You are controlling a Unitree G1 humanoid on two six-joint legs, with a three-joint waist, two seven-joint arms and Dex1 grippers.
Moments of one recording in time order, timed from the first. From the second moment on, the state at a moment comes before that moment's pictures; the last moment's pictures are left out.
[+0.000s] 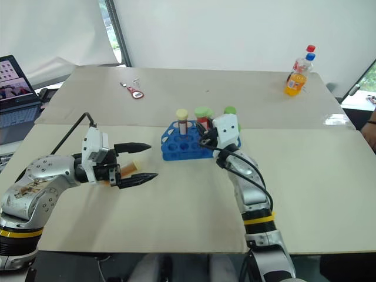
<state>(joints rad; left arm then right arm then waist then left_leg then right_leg) -0.31 0.74 0.06 -0.33 -0.58 0.48 -1.05 -0.51 -0.14 0.05 0.09 0.08 0.07 0.35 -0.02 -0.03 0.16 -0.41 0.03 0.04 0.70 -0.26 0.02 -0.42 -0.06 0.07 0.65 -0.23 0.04</state>
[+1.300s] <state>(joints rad) -0.53 1.21 -0.05 -0.21 -0.39 0.68 -1.14 -0.20 -0.38 0.03 -0.33 0.18 0.33 0.49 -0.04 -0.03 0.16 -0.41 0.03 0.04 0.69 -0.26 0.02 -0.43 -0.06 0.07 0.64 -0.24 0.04</state>
